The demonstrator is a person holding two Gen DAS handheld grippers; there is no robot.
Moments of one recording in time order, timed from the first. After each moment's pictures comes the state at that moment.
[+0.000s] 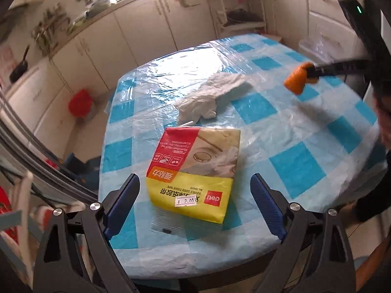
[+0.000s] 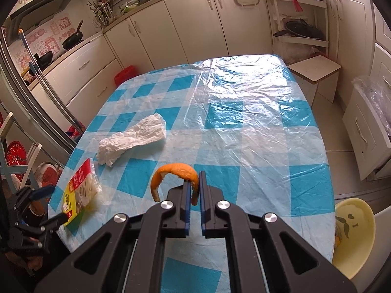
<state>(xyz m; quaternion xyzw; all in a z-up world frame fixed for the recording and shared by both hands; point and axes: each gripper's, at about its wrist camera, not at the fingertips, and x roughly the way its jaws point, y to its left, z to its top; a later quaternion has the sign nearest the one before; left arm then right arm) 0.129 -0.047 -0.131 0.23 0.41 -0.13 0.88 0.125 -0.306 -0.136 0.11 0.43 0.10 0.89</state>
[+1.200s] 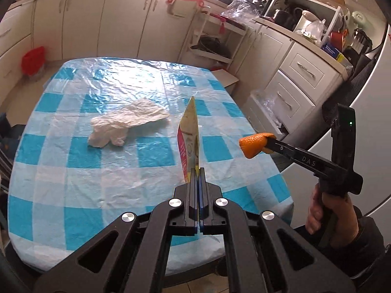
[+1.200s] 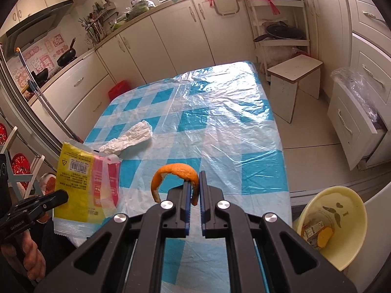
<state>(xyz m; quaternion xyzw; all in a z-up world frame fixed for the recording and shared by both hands) 0.145 -0.096 -0.093 -0.06 0.43 -0.27 0.86 0.085 -0.355 -0.119 0.14 0.40 0.07 0.90</state>
